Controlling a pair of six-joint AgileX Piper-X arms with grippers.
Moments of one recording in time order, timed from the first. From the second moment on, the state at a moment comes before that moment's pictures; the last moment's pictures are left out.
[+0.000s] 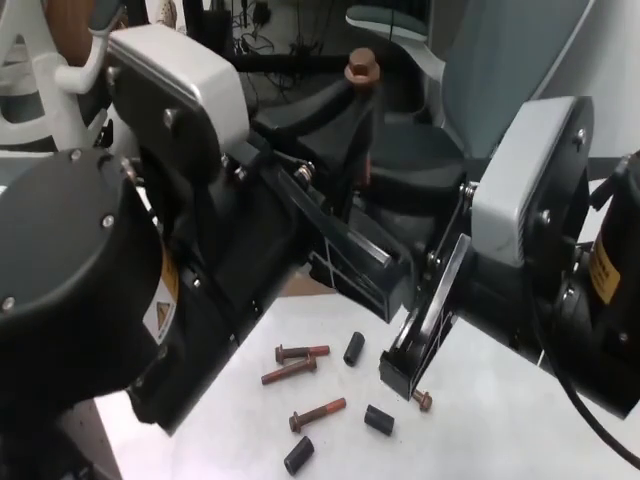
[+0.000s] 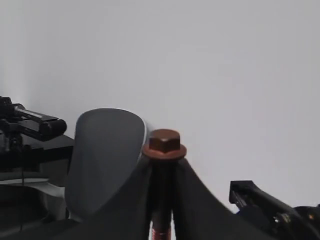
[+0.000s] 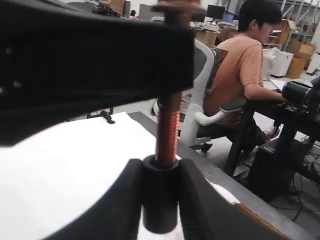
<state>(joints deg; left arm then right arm) -53.7 58.1 -31.0 -35.6 -10.5 0.4 48.4 56.9 -32.6 -17.2 -1.1 -10.3</state>
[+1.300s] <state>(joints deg) -51.3 59.8 -30.7 -35.8 -7.2 -6.6 48.4 56.9 -32.4 -18.9 0.9 -9.8</state>
